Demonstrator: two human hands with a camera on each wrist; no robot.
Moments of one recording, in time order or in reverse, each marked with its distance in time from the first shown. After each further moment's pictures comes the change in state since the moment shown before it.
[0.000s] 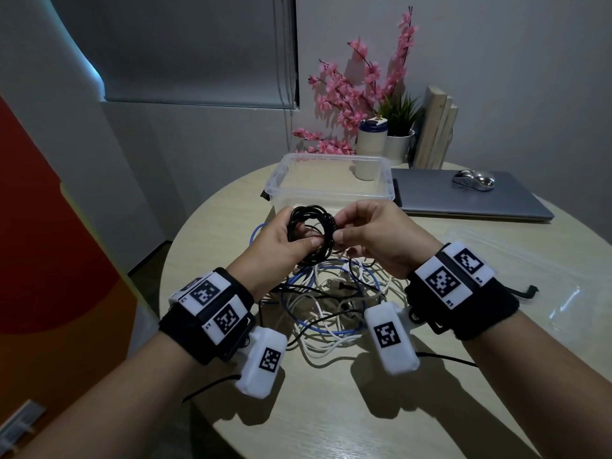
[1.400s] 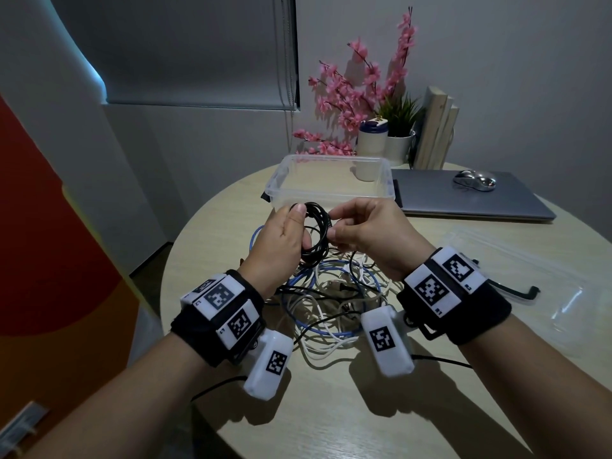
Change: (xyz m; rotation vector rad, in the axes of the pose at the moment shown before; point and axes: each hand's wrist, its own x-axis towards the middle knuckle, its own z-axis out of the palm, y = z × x) left_hand 0.004 0.003 0.006 0.302 0.188 0.178; right_hand 0.005 0.004 0.006 0.081 0.051 -0.069
